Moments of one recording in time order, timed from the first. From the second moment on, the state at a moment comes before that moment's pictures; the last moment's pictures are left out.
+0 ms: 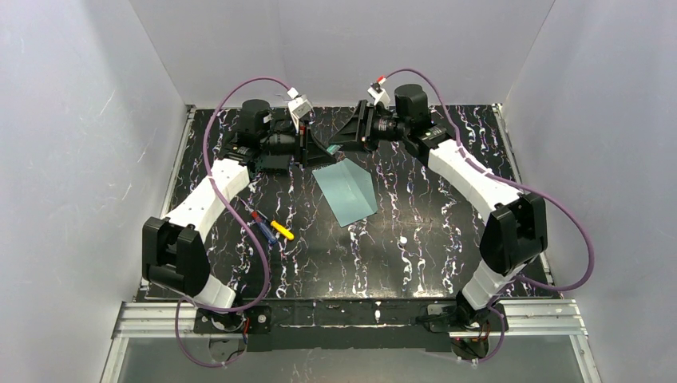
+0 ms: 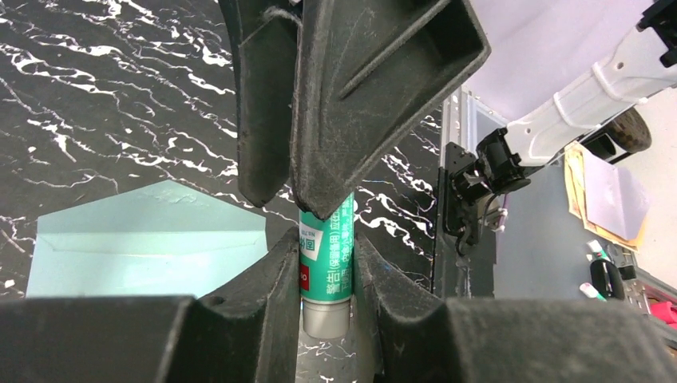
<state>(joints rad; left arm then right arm) -0.32 1.52 1.27 -0.11 1.08 -0.13 0.51 1.67 1.50 -0.16 -0.76 0.89</state>
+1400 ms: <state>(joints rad) -0.31 1.60 1.37 -0.24 1.03 -0.06 0.52 1.76 1.54 -0.13 -0.85 0.93</state>
